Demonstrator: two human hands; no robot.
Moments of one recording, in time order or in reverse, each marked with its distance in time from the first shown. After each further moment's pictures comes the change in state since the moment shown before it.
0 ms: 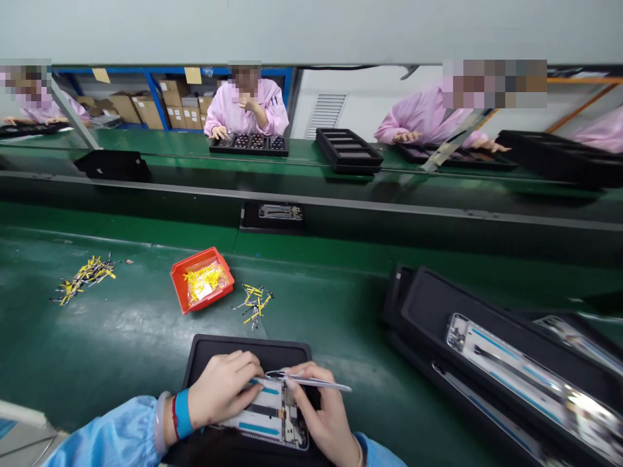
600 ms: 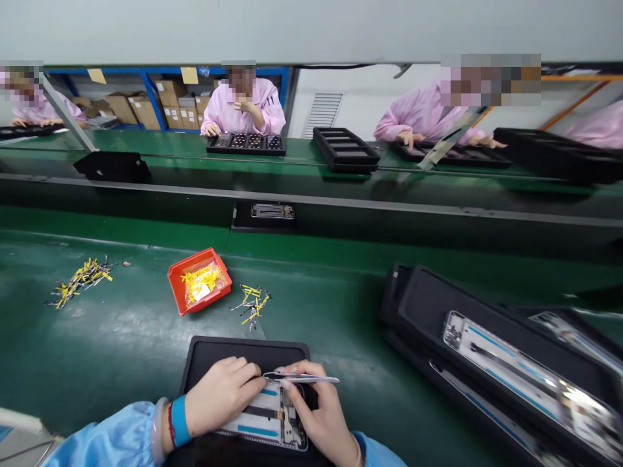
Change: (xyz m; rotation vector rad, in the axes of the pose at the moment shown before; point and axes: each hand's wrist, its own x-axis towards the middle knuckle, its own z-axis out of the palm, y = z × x) left_hand 0.000 0.003 0.001 0.250 -0.072 0.166; right_hand -0.002 0.001 0.001 -0.092 -0.020 0.050
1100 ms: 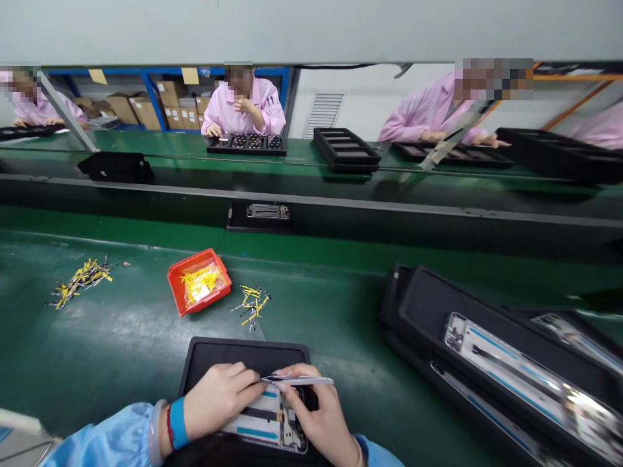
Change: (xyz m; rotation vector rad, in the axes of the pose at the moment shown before) left_hand -0.001 0.001 -0.005 0.030 0.028 0.054; right_hand 0.007 -0.005 -0.002 0.062 -0.082 0.012
